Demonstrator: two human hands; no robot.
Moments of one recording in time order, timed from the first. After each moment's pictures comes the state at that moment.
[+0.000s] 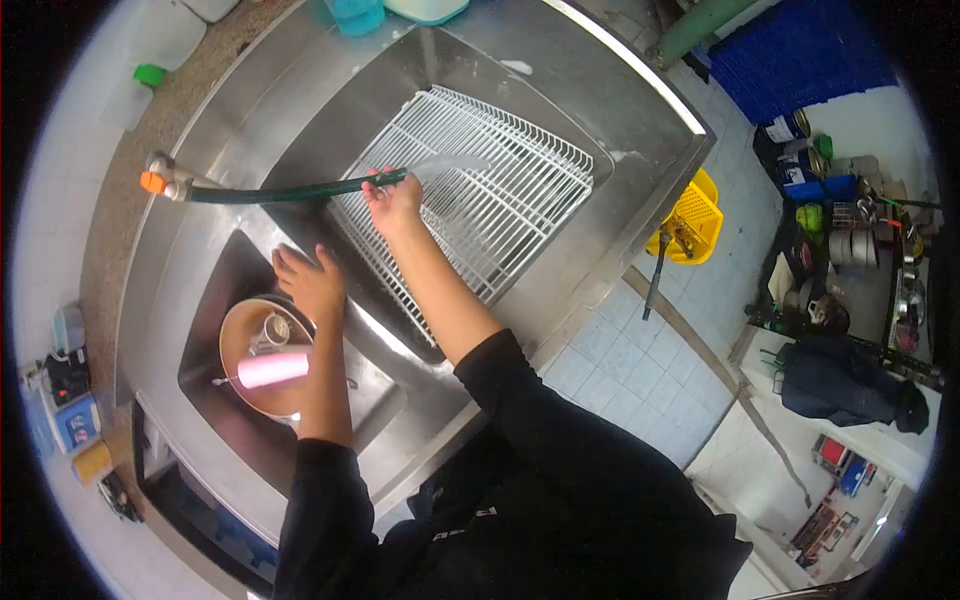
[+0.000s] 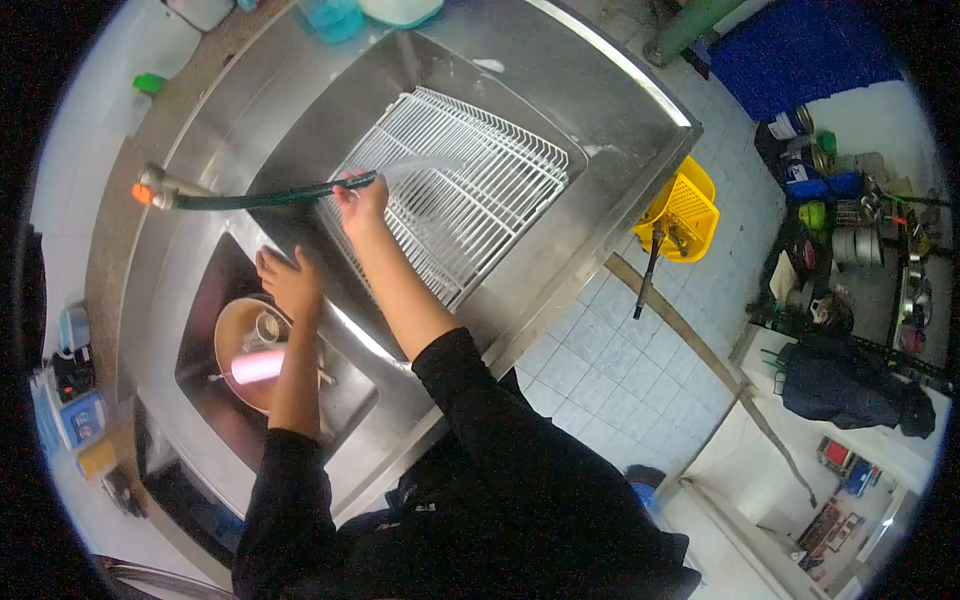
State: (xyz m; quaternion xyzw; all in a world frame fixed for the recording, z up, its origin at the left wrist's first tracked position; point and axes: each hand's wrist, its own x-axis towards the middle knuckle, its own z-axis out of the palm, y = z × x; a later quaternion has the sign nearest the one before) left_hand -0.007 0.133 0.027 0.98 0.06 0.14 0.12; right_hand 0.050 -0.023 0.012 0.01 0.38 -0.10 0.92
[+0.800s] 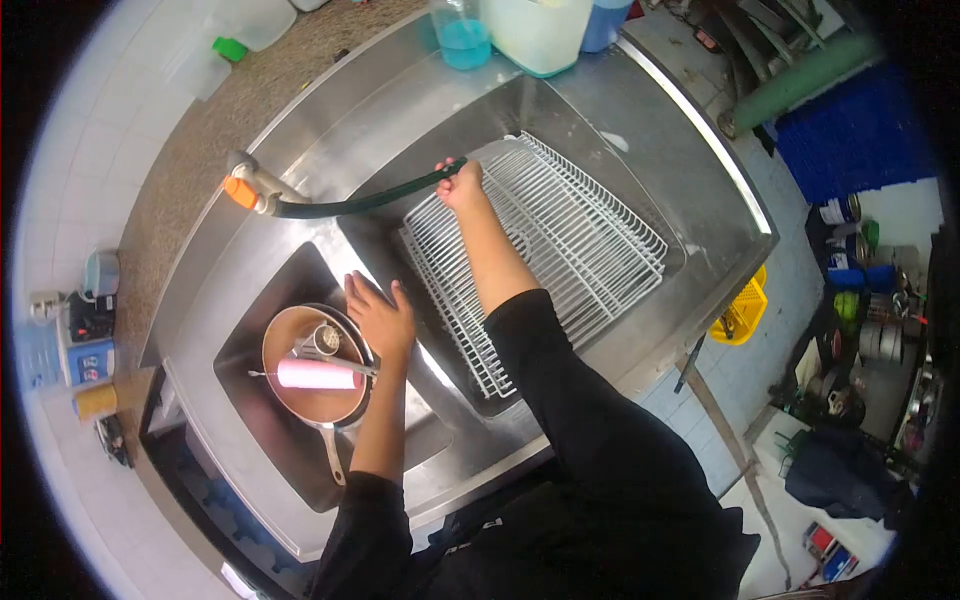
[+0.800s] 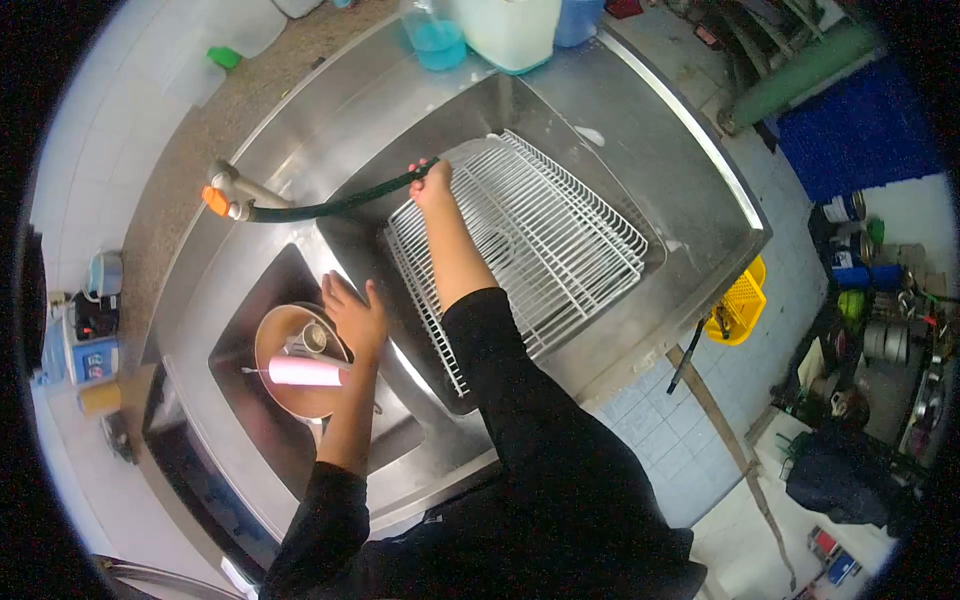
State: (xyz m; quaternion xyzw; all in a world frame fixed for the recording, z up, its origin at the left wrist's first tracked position) left_hand -0.003 0.131 0.040 0.98 0.06 0.13 0.15; right_hand 0.187 -0.052 -0.034 -0.11 0.39 0.09 0.91
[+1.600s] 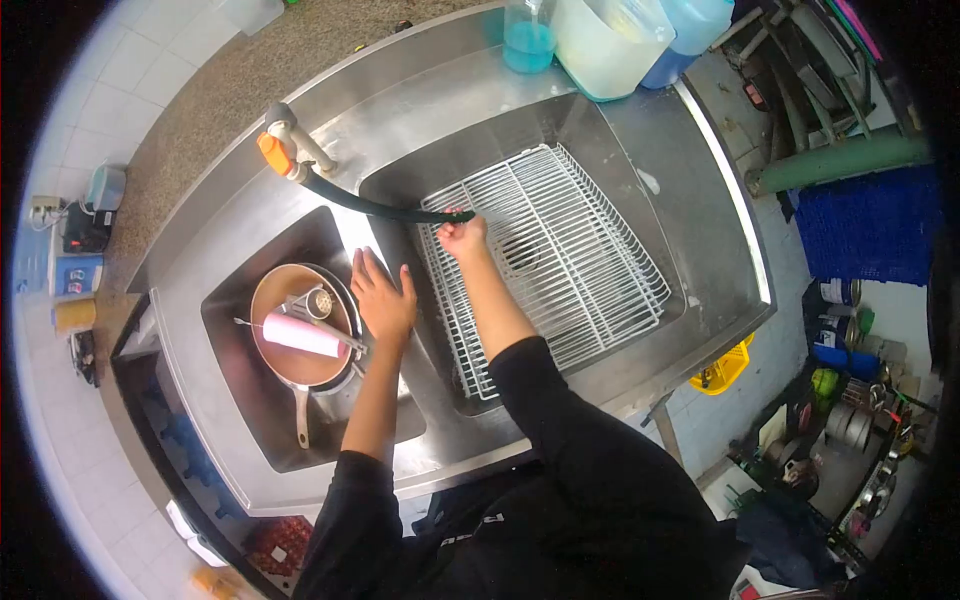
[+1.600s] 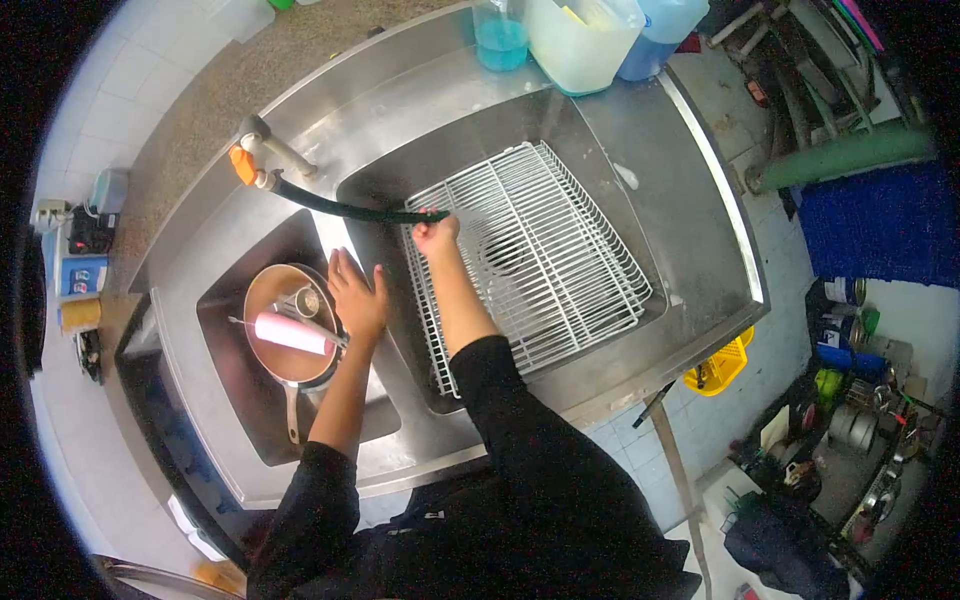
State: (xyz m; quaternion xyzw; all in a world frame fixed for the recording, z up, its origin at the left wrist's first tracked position) left_hand 0.001 0.125 0.046 0.98 0.10 0.13 0.15; right_hand 0.118 -0.001 -0.066 0.00 0.44 0.14 0.89
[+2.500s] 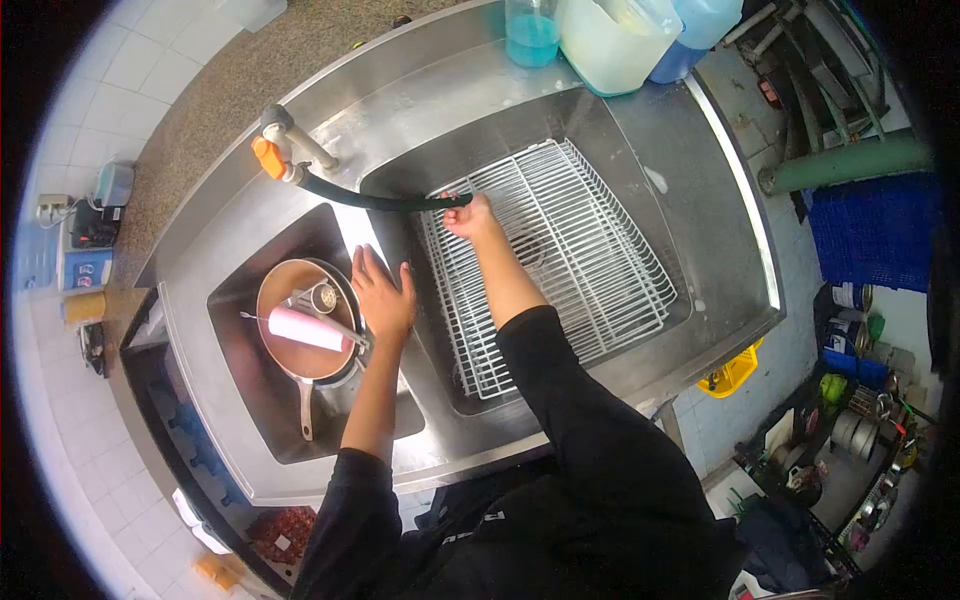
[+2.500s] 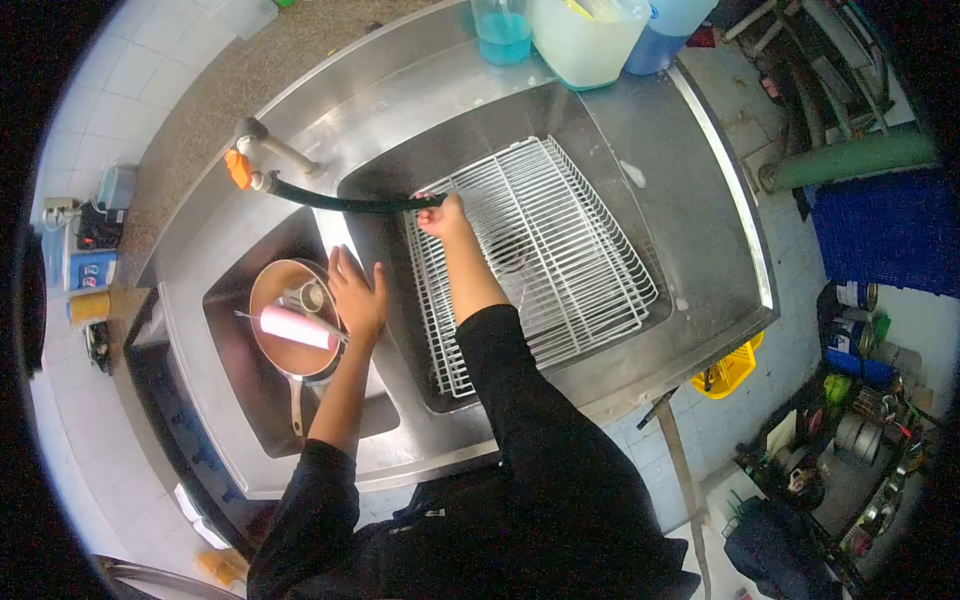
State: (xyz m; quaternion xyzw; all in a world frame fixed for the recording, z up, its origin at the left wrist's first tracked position) left_hand 0.003 0.123 0.050 0.98 0.11 0.11 0.16; right_hand 0.155 -0.021 -0.080 -0.08 0.40 0.30 0.86
